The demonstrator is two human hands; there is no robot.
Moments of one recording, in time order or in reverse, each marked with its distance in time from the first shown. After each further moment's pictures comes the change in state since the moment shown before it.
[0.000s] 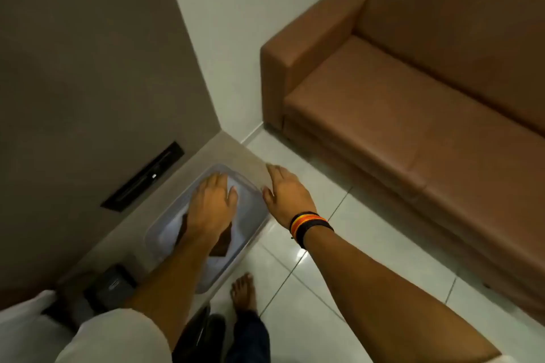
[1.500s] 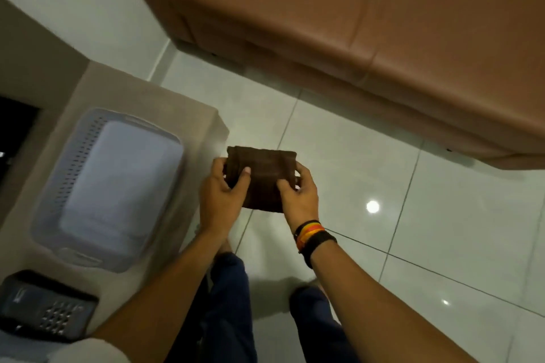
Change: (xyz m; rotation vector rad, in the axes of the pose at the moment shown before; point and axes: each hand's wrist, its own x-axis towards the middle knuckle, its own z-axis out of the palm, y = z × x) left_hand -0.074 0.127 0.203 -0.671 -0.151 -0.050; right_hand -0.136 0.200 0.118 1.236 0.461 0.823
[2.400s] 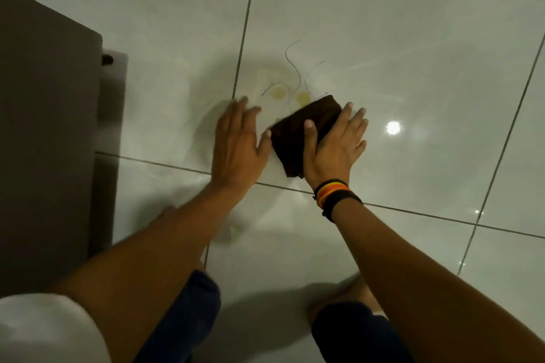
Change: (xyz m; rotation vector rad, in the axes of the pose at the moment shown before) left_hand 0.143 -0.297 0.300 0.684 -0.343 0.420; right_hand 0.316 0.352 -0.042 -0.780 0.330 -0.041
